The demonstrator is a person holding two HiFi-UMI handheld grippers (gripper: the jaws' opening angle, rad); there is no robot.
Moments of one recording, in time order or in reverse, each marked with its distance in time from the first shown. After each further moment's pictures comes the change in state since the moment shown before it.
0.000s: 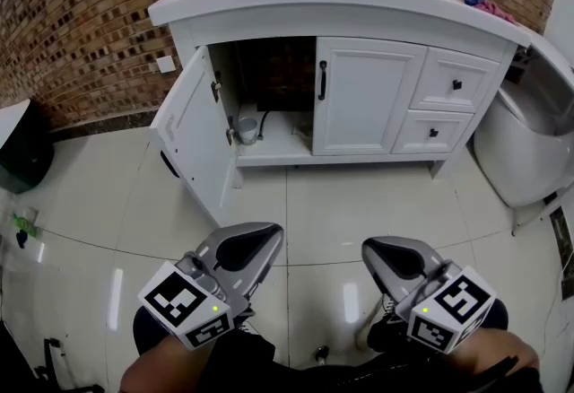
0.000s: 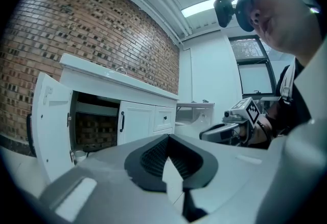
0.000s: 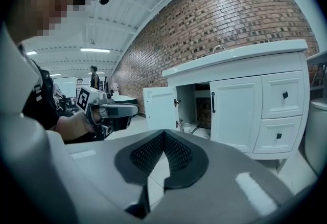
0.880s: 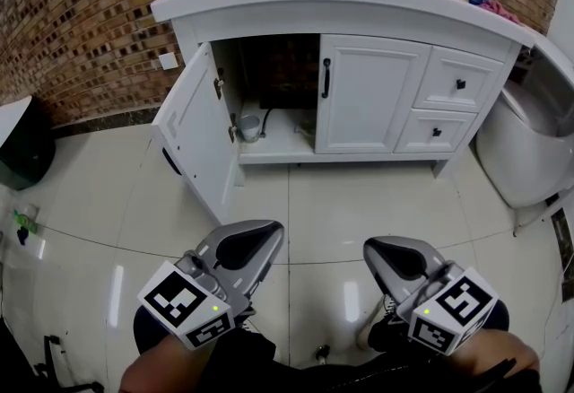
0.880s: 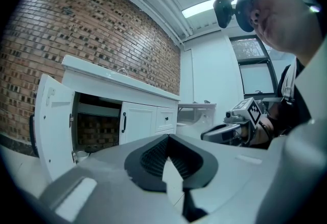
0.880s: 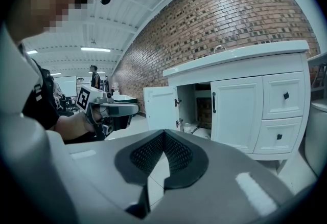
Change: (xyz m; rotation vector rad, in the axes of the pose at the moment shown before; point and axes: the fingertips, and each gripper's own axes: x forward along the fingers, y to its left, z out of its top) left arm -0.002 0.003 0.002 0.001 -0.008 0.017; right arm 0.002 0.002 0.001 -0.009 0.003 0.002
